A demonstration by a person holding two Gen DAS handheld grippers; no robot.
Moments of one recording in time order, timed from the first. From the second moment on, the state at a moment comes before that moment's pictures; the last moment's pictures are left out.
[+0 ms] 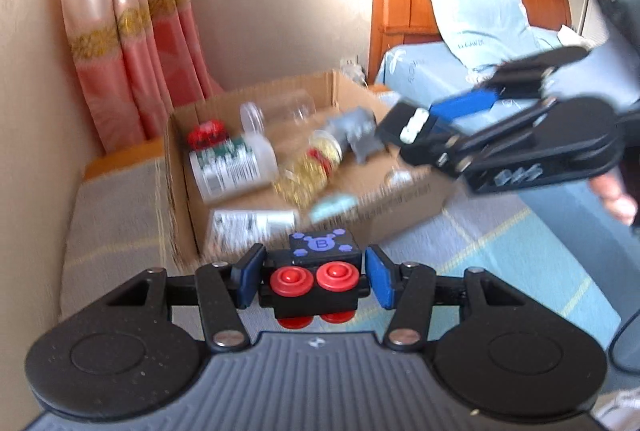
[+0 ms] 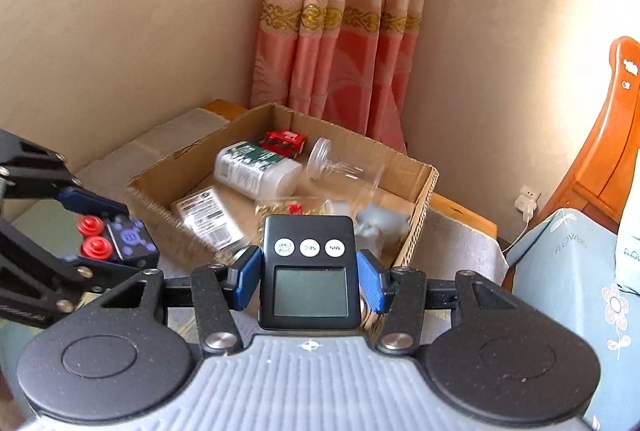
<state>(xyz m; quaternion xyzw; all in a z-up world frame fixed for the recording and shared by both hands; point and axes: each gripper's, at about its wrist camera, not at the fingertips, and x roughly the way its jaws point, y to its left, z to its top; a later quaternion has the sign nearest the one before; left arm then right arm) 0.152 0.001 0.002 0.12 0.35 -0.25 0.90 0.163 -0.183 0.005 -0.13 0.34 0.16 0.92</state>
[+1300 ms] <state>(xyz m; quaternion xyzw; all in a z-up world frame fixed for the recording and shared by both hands) 0.195 -0.027 0.031 0.11 0.27 -0.13 0.95 0.175 -0.204 -0.004 -0.03 0.42 -0.01 0.91</state>
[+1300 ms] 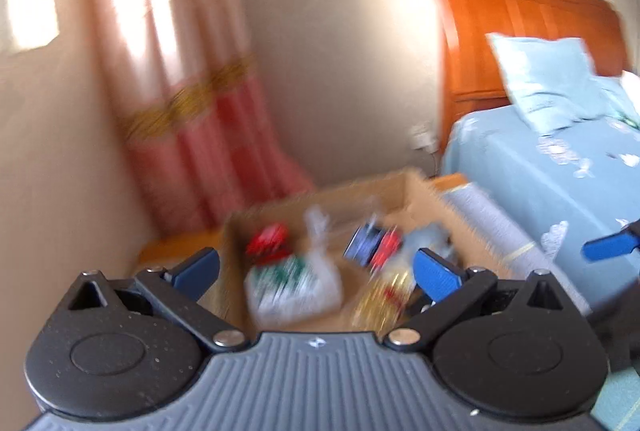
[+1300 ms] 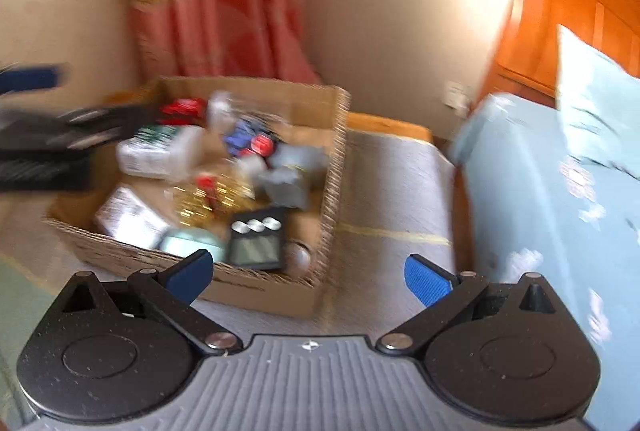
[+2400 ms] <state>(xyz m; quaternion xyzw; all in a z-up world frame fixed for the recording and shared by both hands) 0.137 0.001 0.020 0.06 0.35 -0.05 0.93 0.129 -0.184 0.010 -0.01 0.40 -0.04 0.91</state>
